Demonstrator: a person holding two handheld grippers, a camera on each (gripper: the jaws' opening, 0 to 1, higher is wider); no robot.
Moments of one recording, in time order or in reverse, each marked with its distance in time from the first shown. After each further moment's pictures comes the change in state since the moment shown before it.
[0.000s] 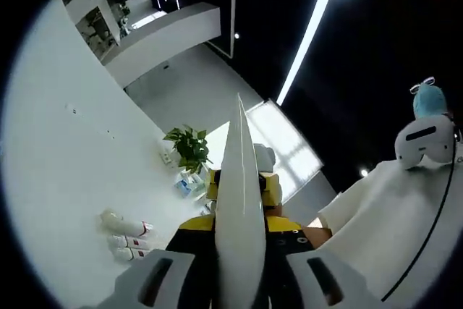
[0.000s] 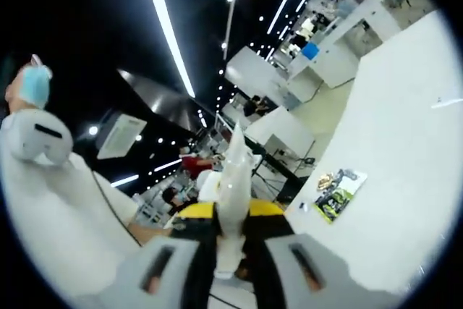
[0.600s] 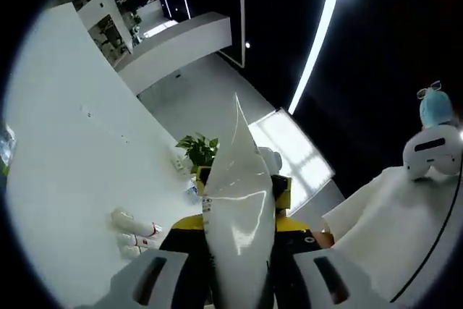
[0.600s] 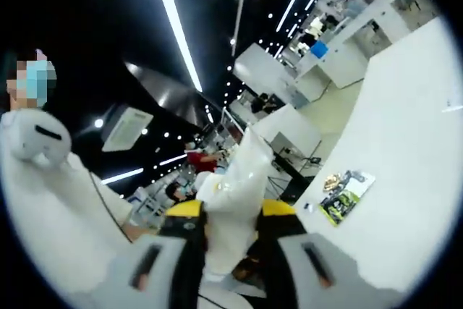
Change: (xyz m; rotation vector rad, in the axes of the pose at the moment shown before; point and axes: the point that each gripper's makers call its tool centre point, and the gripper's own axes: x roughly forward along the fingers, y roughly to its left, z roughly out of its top) left arm -0.014 0.004 0.003 -0.009 -0.057 0.075; right arm 0.016 0.005 -0.004 -0.040 0.023 0.045
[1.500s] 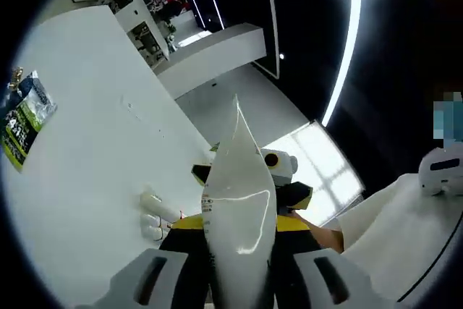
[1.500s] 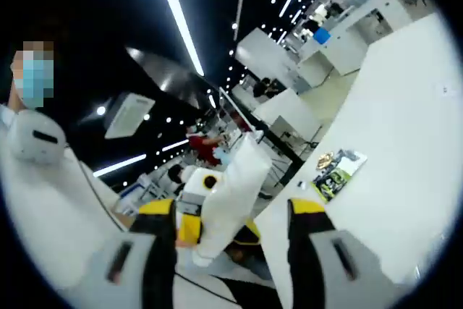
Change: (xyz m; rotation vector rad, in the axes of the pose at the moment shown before) left arm -0.011 0.024 -0.040 -0.070 -0.078 0.190; right arm -0.024 -0.019 -0.044 0.023 0.081 0.025
